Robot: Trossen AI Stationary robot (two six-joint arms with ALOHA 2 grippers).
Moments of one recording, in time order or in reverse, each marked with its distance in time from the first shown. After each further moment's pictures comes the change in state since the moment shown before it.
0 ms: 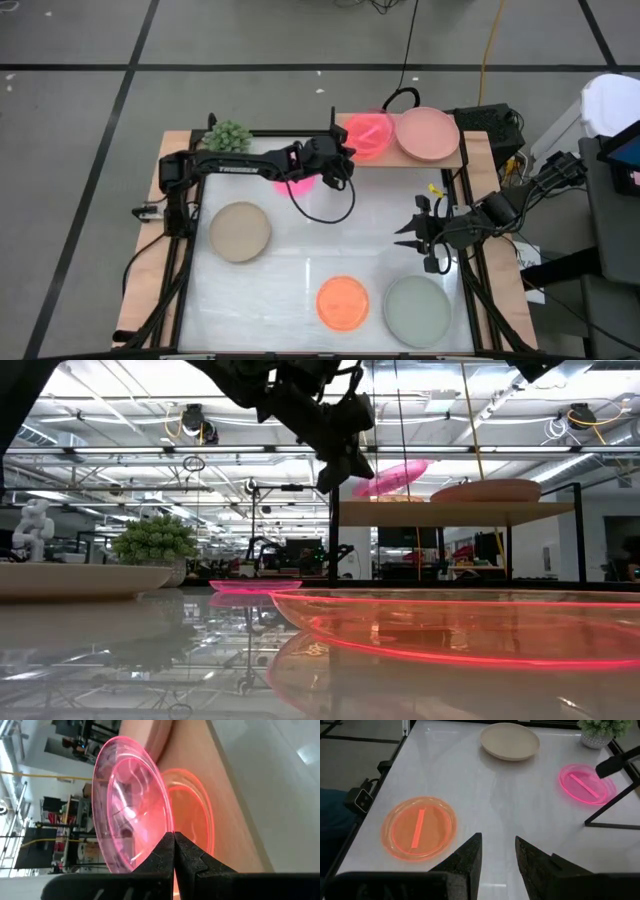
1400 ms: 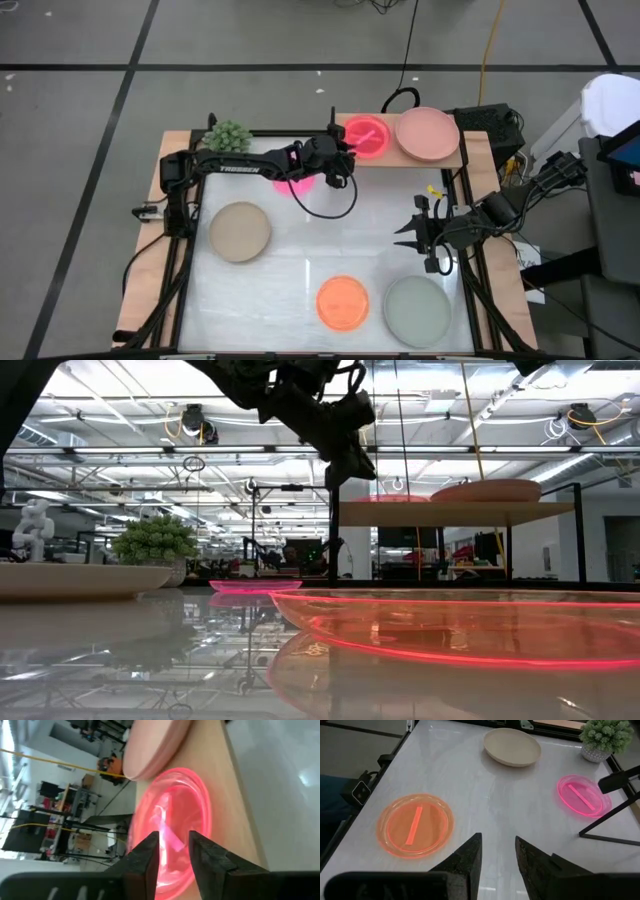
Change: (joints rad) left arm 0.000 0.004 0.000 0.033 0.000 -0.134; right arm 0.000 0.000 0.000 0.015 -0.001 -0.097
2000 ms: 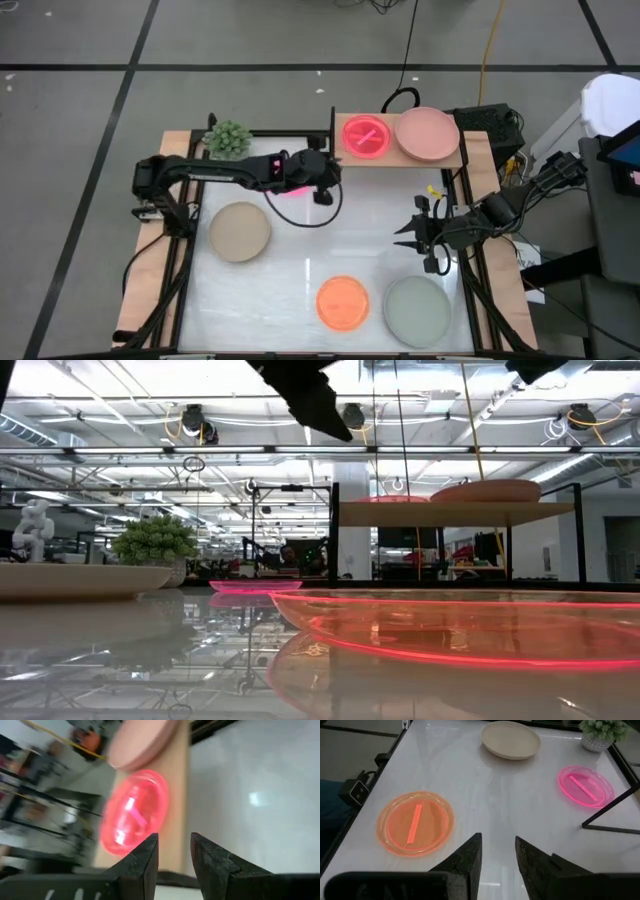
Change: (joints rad) left arm -0.138 -0.203 0.000 -0.377 -0.077 -0.413; right arm 0.000 0.001 -0.015 -0.008 0.001 0.053
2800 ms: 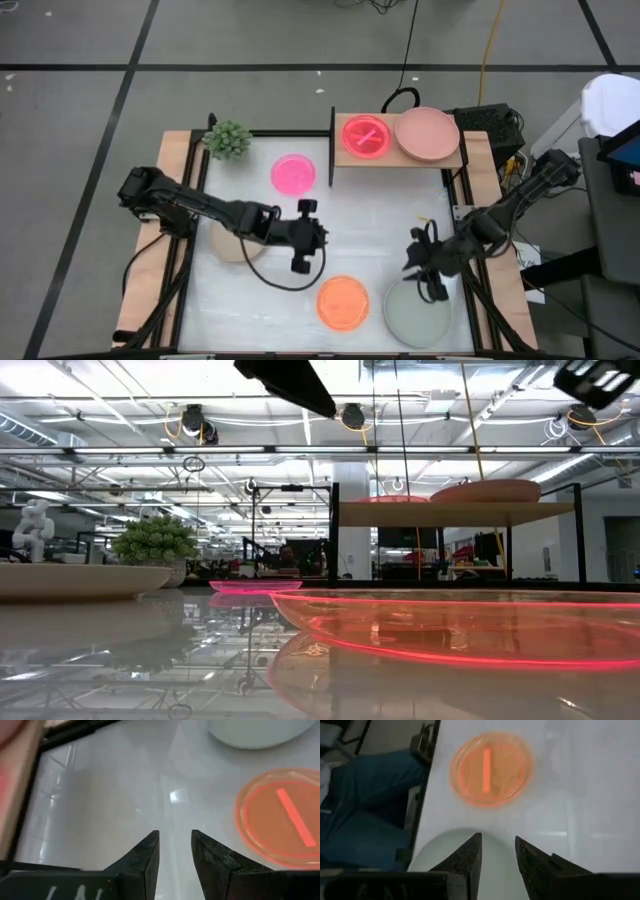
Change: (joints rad) left arm -0.361 -0.044 -0.098 -0.155 0.104 -0.428; right arm 0.150 0.147 -0.010 -0.018 -0.268 0.386
